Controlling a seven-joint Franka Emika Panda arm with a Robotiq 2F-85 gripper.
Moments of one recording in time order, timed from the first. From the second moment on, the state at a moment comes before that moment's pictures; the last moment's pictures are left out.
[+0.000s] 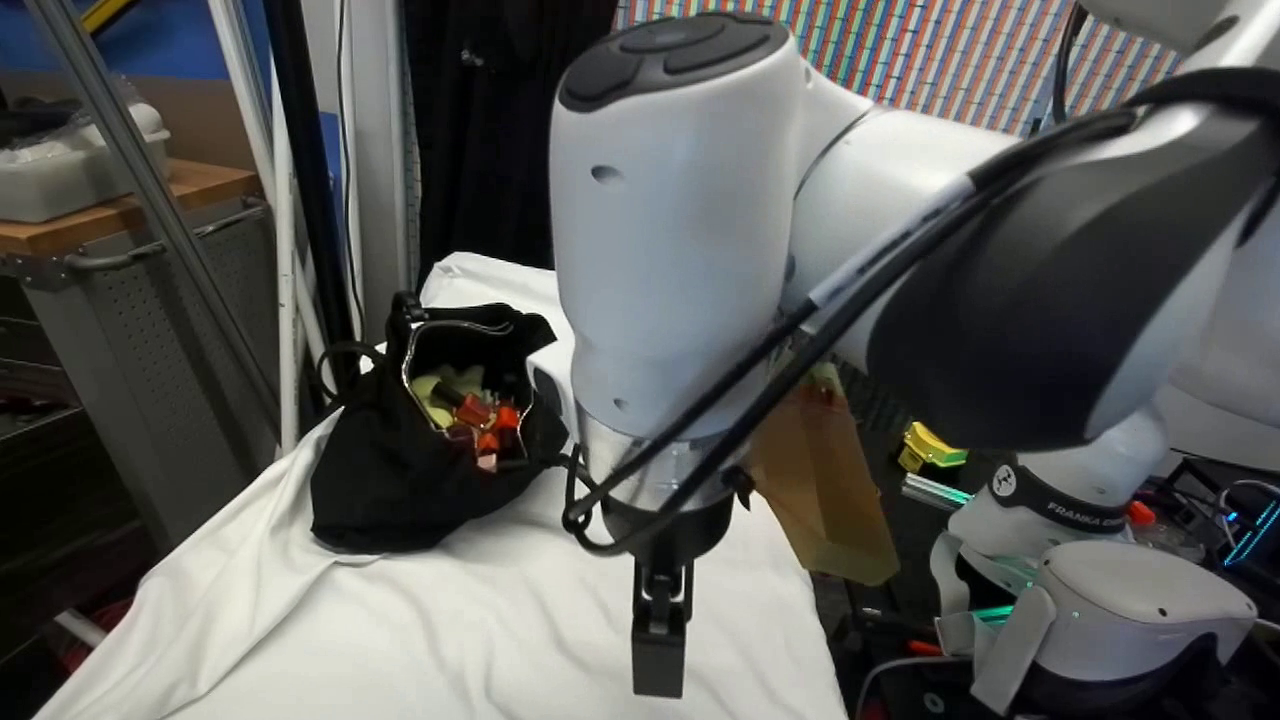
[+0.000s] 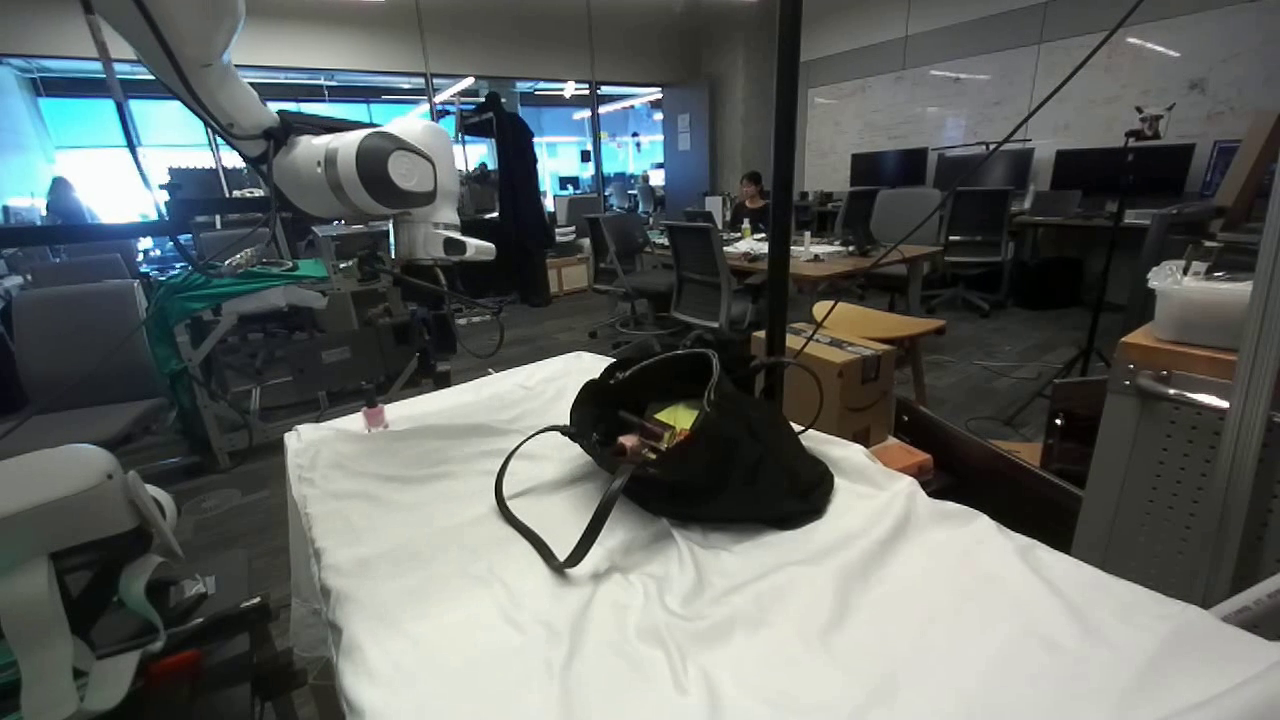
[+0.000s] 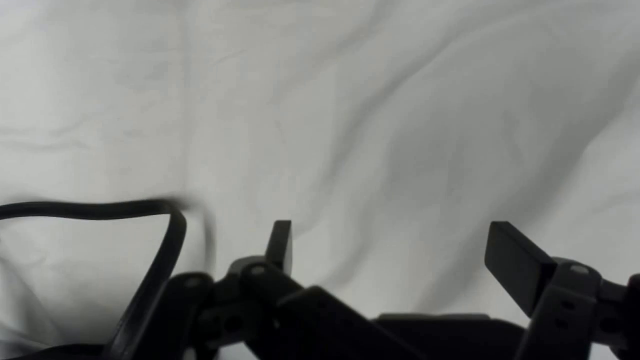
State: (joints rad) arm 0.34 0.22 0.23 -2.09 -0.13 2.11 0.61
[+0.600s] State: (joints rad) arm 0.41 0.28 0.32 -2.08 -0.04 2.13 0.46
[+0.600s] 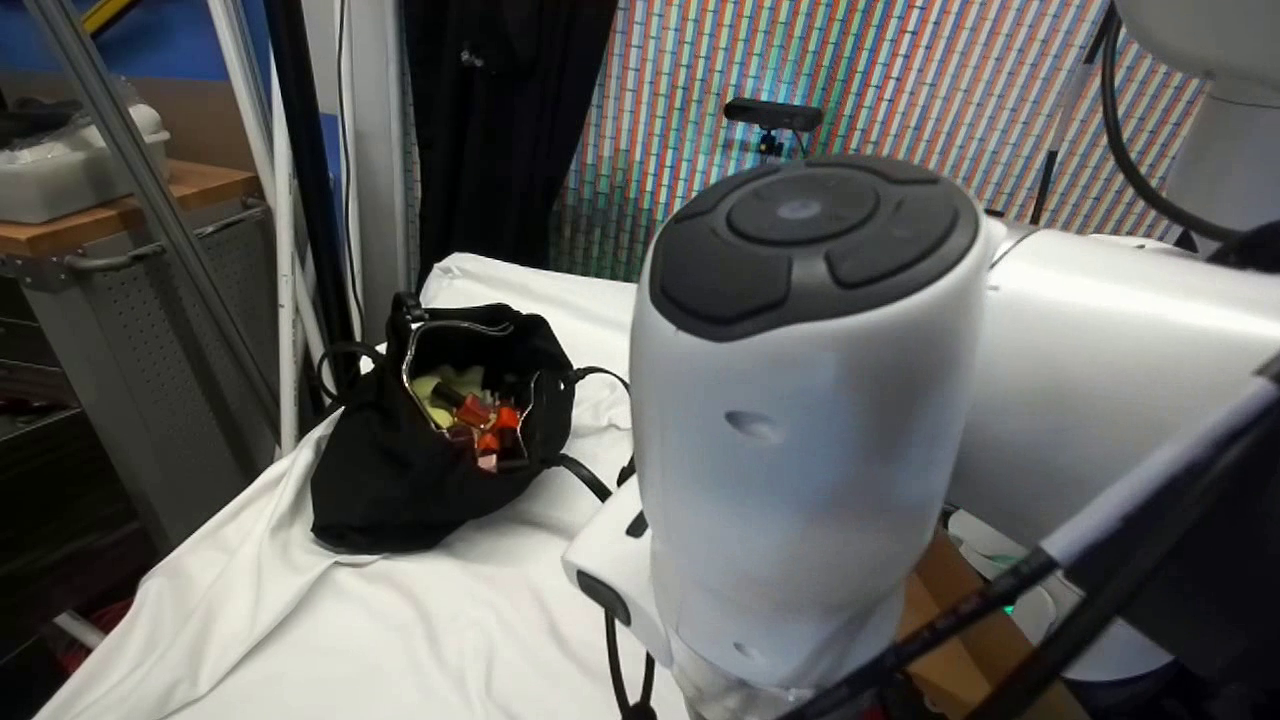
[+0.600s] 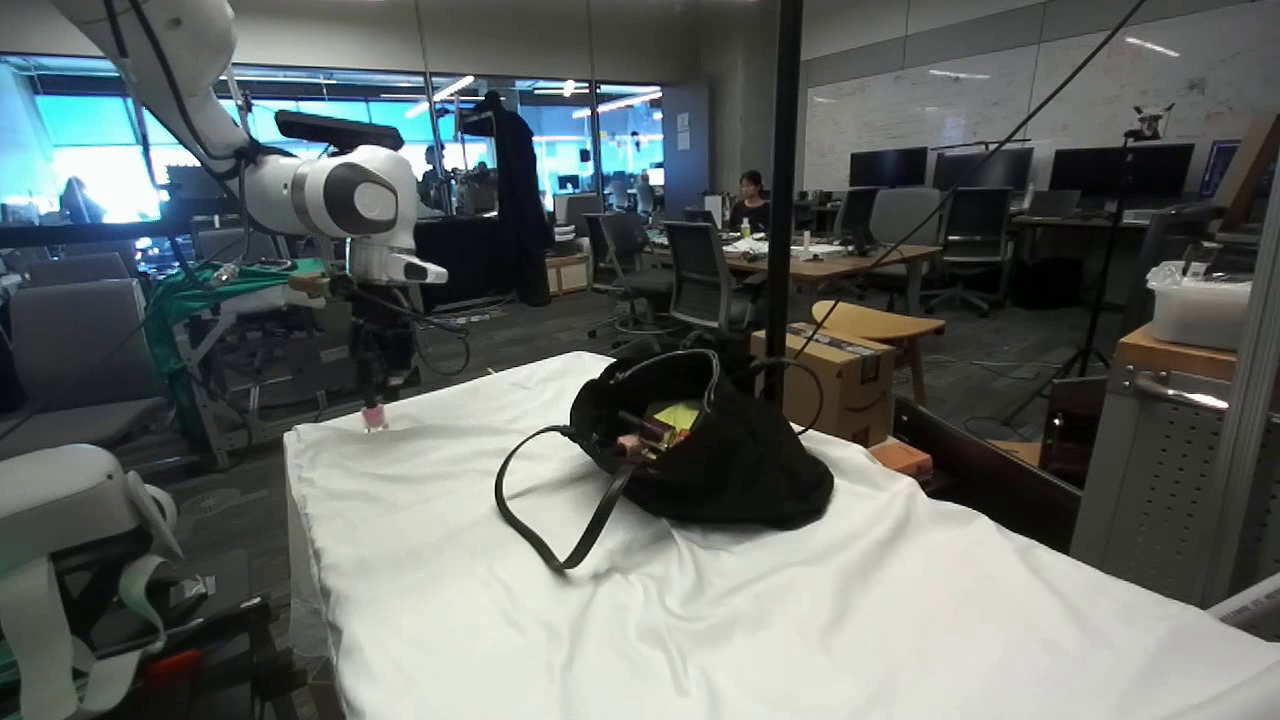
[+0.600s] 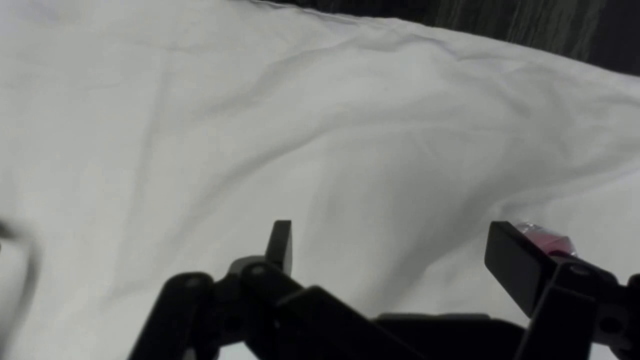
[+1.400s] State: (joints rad) arm 0.44 0.38 0.34 -2.00 0.01 2.13 0.30
